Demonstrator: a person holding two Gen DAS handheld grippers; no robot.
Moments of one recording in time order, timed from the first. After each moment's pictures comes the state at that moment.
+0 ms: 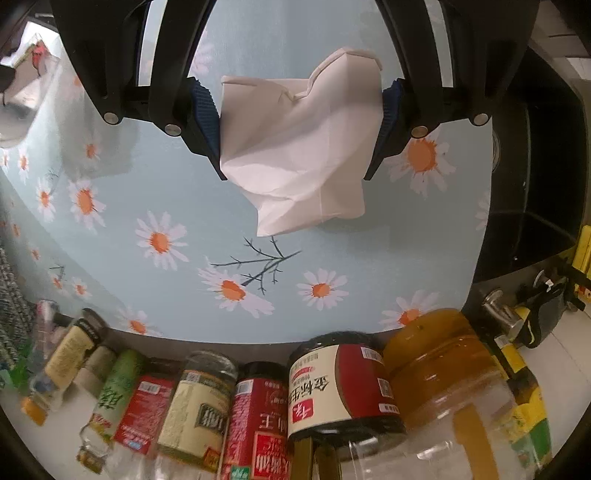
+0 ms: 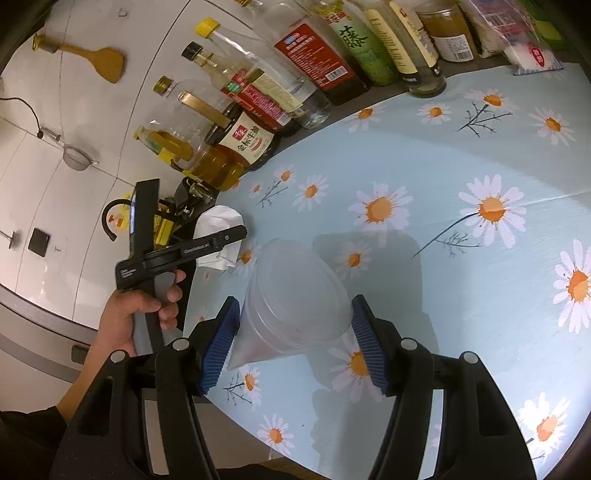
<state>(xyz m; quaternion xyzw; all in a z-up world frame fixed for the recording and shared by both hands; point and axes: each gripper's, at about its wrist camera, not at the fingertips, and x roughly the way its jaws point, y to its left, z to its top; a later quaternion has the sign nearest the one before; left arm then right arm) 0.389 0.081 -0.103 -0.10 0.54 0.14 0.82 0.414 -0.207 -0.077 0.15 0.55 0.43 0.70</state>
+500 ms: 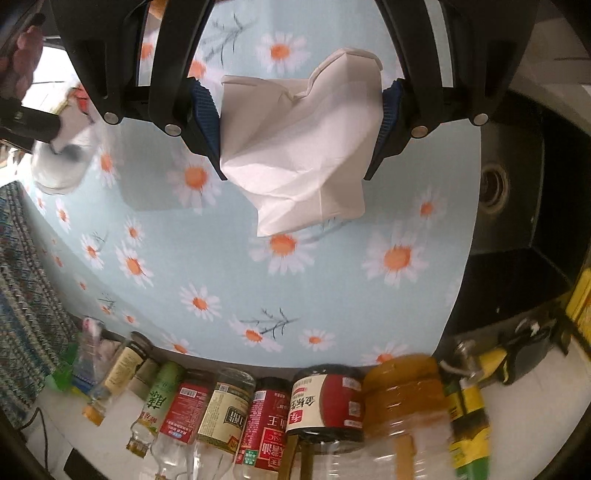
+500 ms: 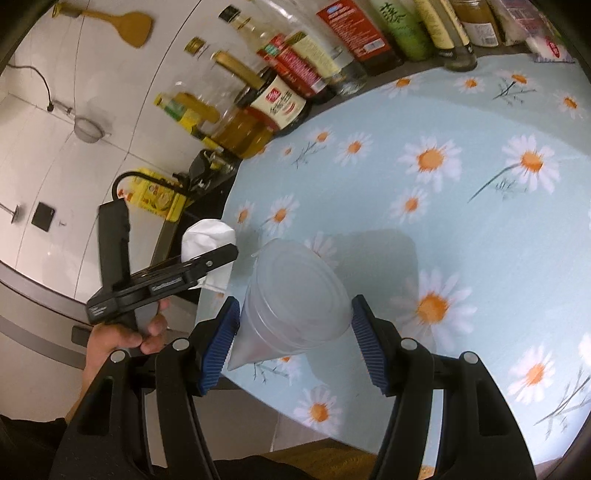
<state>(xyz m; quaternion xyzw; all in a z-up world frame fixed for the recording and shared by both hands) 0.288 0.060 -0.087 -0.14 0.52 0.11 0.84 0.347 -0.176 -0.076 0.13 0.56 0.44 0.69</state>
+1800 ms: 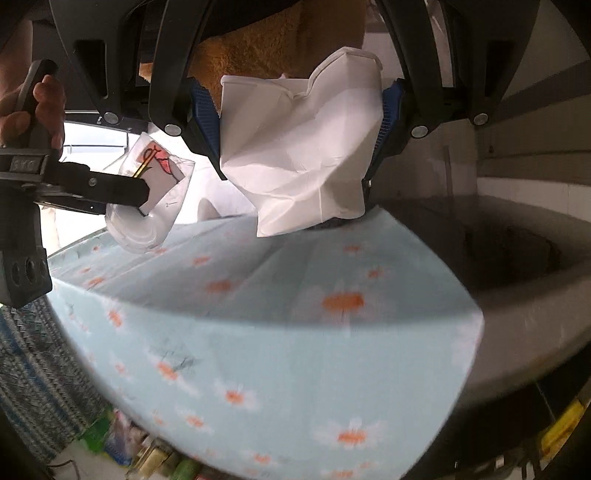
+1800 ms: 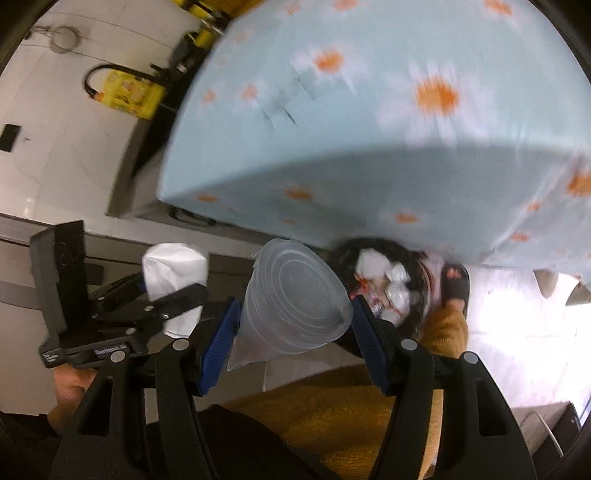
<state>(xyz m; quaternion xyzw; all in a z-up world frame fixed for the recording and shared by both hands) 0.065 0.031 -0.188 -0.20 0.58 0.04 0.79 0.153 -0.145 -0.186 0.05 0.67 0.40 0.62</state>
